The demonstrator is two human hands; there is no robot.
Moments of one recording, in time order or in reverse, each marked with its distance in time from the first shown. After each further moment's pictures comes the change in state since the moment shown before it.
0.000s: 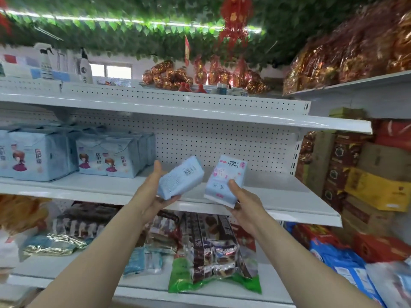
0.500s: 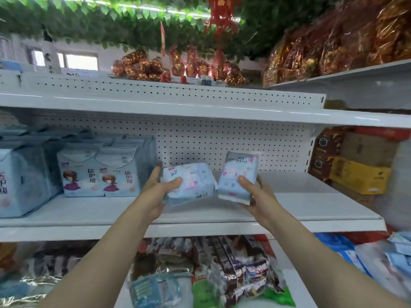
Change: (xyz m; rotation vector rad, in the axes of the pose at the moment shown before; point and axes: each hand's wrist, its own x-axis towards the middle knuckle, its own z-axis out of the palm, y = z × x) left_hand 0.145 0.034 -0.078 0.093 -0.195 0.039; right_hand 0.110 0.031 0.065 -0.067 0.152 -0.128
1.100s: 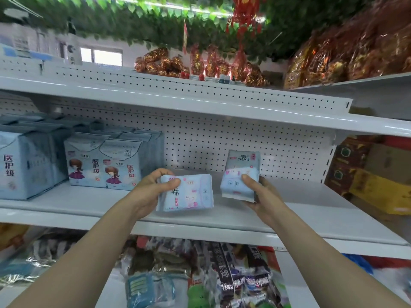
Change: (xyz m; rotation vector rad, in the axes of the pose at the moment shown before) left_hand 0.015 -0.009 -0.023 0.142 -0.086 0.032; right_hand 0.046 -0.003 -0.011 -0.067 -0.082 0.021
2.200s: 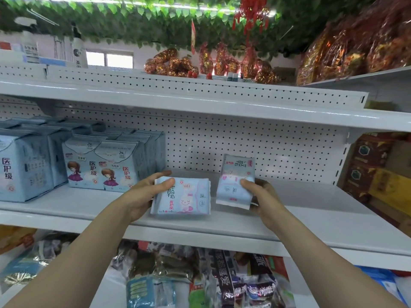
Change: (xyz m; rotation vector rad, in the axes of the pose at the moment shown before) left_hand 0.009 0.000 0.004 0.105 0.076 -0.096; right_hand 0.025 0.010 -0.013 -0.160 0.007 0.008
